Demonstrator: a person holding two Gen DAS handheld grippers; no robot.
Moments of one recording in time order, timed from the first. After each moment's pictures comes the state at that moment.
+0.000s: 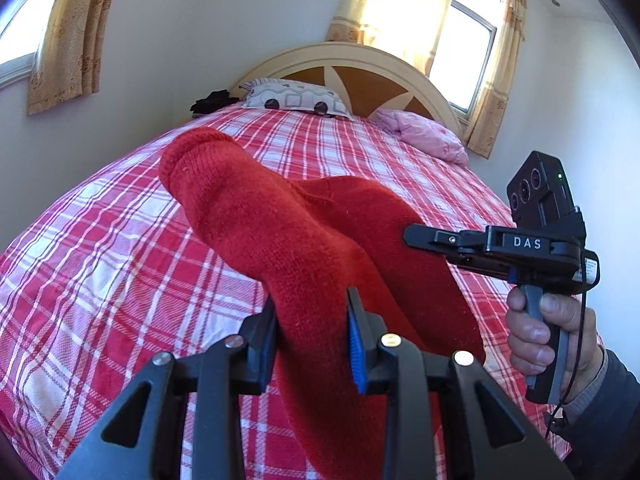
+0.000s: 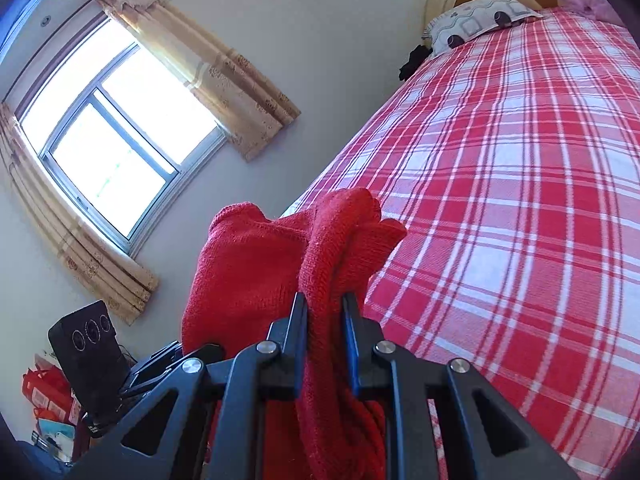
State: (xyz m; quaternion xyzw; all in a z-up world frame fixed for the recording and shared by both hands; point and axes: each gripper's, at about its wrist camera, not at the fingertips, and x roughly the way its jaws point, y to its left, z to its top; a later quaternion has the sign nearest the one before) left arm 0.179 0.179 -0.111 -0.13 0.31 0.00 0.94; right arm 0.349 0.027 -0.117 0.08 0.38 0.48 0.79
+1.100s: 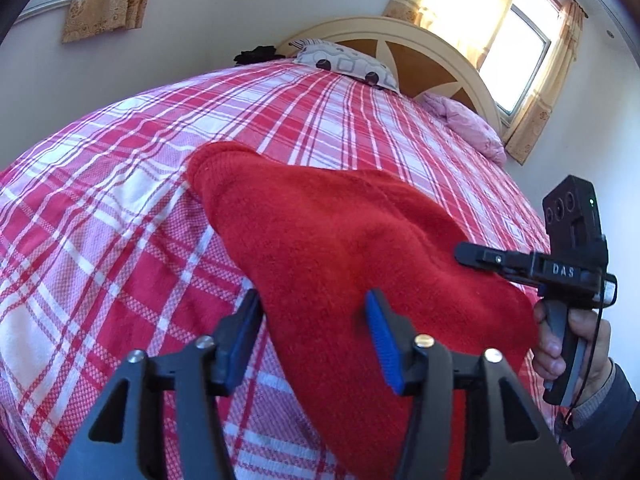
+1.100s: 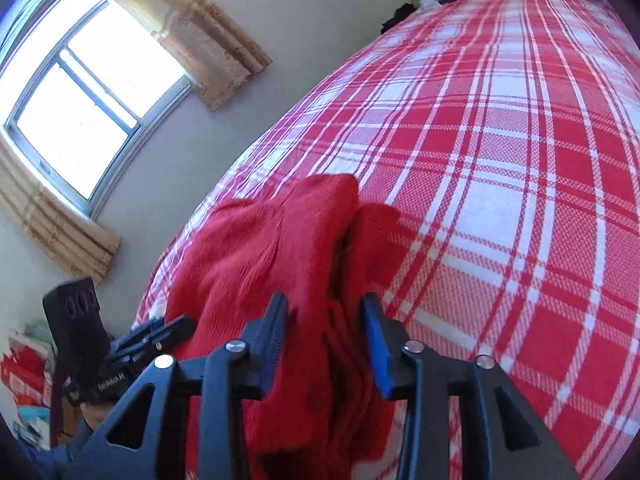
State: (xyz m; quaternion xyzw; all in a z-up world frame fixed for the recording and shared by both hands) left arm 0.173 0.223 -0.173 -0.20 0.36 0.03 0.91; right arm 0.363 0.055 -0.181 0.00 0.44 0.44 0.78
